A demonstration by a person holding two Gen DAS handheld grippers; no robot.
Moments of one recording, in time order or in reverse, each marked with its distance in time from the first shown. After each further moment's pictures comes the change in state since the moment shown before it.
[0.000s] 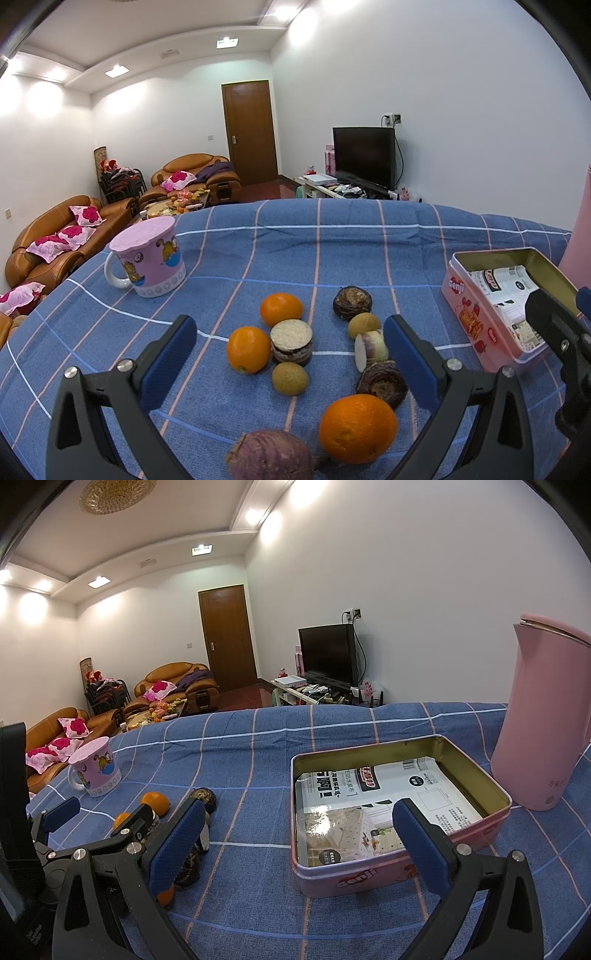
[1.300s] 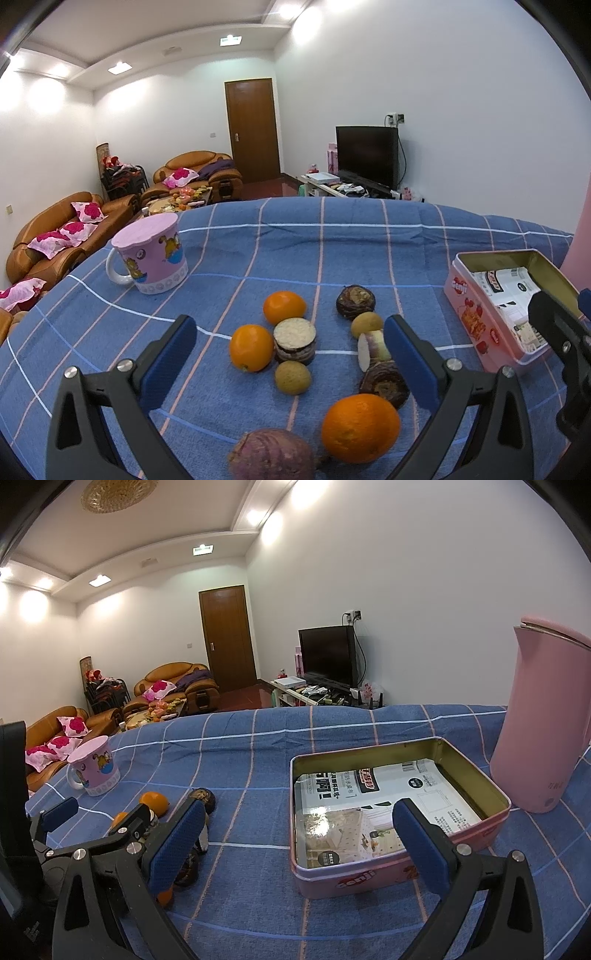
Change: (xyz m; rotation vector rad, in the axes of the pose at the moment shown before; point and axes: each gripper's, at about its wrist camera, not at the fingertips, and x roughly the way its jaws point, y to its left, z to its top) left arm 0.001 0.003 -0.001 -0.011 0.009 0.004; right arm -0.001 0.001 0.000 -0.006 -0.003 -0.001
